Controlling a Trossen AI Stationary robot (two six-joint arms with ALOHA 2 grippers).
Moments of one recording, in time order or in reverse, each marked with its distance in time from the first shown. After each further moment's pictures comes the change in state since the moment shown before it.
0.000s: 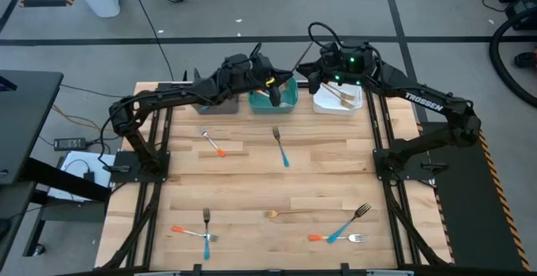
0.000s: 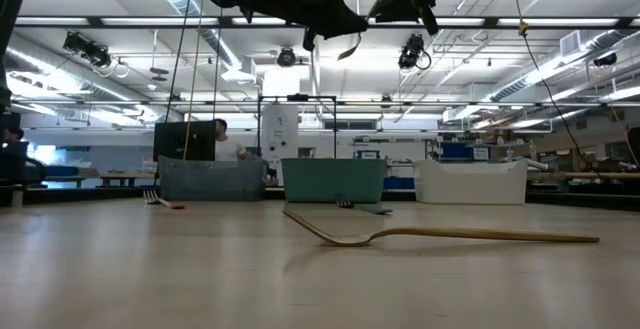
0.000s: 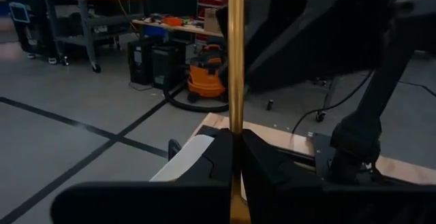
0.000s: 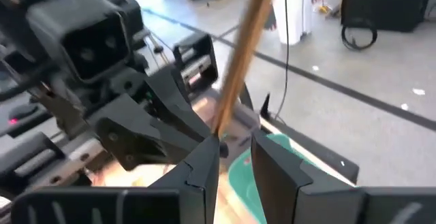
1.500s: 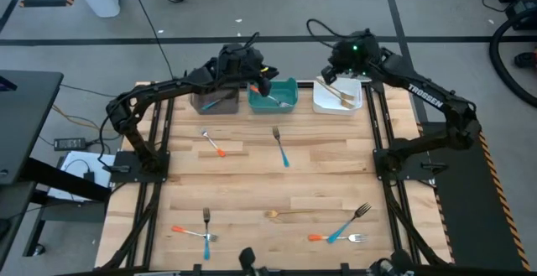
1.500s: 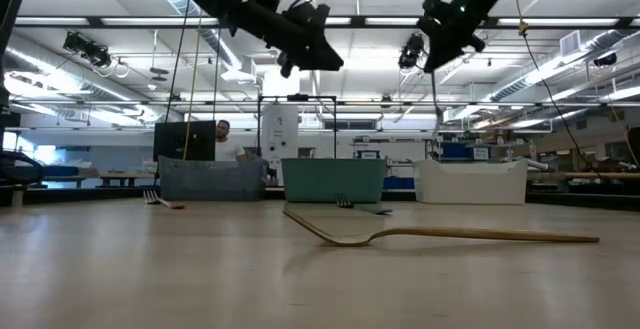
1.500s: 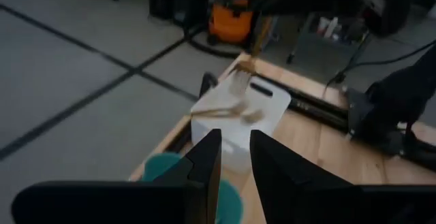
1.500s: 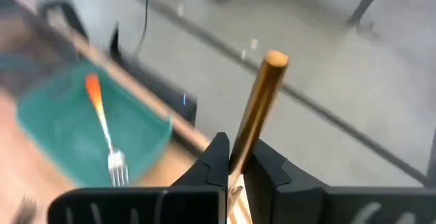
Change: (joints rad) left arm 0.147 -0.011 -0.001 -0.264 0.077 -0.043; right arm -0.235 0.005 0.000 -0.347 0.263 -0.338
